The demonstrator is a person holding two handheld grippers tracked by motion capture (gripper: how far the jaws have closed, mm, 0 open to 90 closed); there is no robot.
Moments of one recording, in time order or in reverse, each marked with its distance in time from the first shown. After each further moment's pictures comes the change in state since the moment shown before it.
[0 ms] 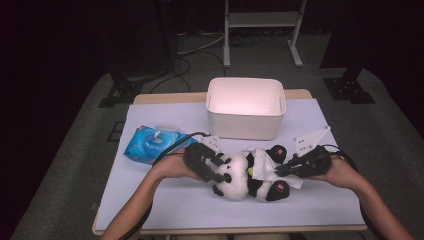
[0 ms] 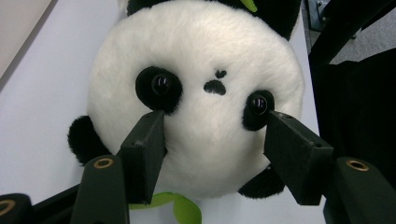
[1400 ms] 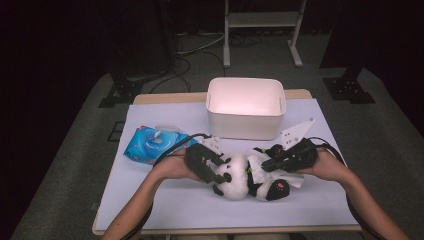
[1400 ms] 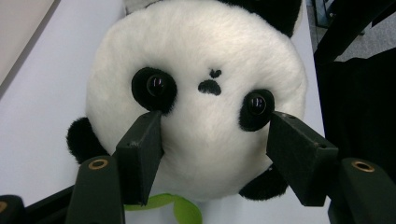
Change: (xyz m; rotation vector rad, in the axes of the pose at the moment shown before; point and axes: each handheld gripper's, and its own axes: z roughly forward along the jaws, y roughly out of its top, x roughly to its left) left arm -0.004 0.001 0.002 0.007 0.024 0.006; right arm -0.004 0.035 0.011 -0.020 0.033 -0.030
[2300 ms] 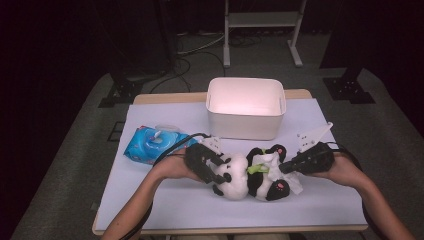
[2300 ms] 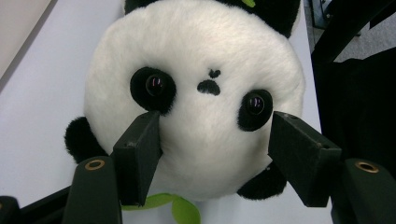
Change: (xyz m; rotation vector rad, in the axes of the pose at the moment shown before) left arm 0.001 -0.001 -0.001 -0.001 -0.011 -0.005; right arm -0.002 -0.042 -0.020 0.050 -0.061 0.099
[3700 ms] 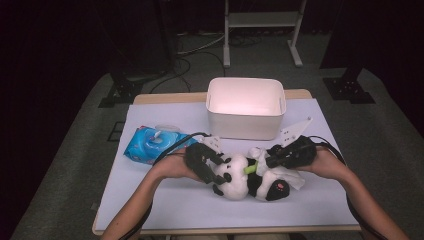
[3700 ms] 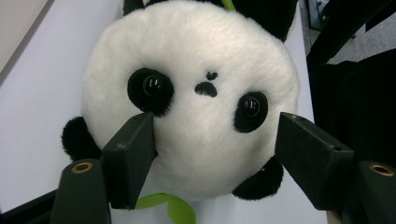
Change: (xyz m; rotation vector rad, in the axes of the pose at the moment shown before) left arm 0.002 0.003 -0.004 -0.001 -0.009 -0.015; right arm -0.007 0.032 0.024 0.011 -0.017 -0.047
